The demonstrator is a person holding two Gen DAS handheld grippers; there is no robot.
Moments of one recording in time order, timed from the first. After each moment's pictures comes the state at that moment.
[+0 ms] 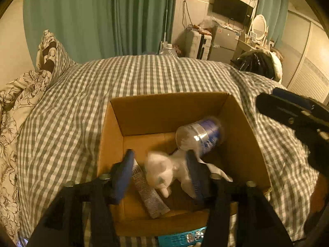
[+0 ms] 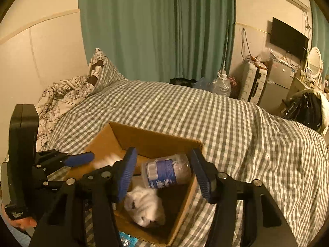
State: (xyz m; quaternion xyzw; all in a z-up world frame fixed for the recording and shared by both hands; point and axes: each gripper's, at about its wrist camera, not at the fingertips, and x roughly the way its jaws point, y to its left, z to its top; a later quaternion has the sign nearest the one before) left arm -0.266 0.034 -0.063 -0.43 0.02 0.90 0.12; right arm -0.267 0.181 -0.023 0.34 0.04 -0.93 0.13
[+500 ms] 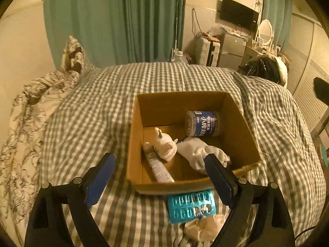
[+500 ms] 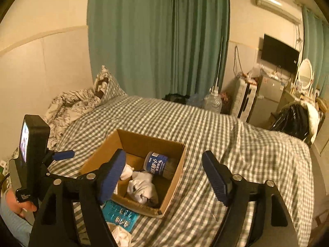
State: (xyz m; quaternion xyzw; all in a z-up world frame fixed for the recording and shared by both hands) left arm -0.193 0.008 -0.023 -0.40 0.03 0.91 0.08; right arm -0.171 0.206 0.042 0.28 0.06 -0.95 0.12
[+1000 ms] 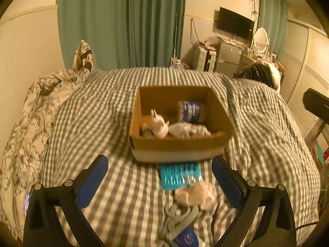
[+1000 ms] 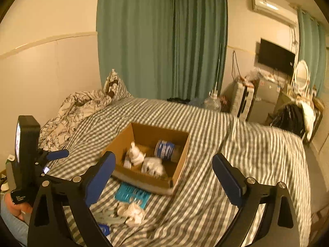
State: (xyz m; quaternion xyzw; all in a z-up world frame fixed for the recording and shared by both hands) left arm -0.098 0.002 -0.020 -0.37 0.01 0.92 0.09; right arm -0.081 0.208 0.039 0.27 0.04 -0.95 0.12
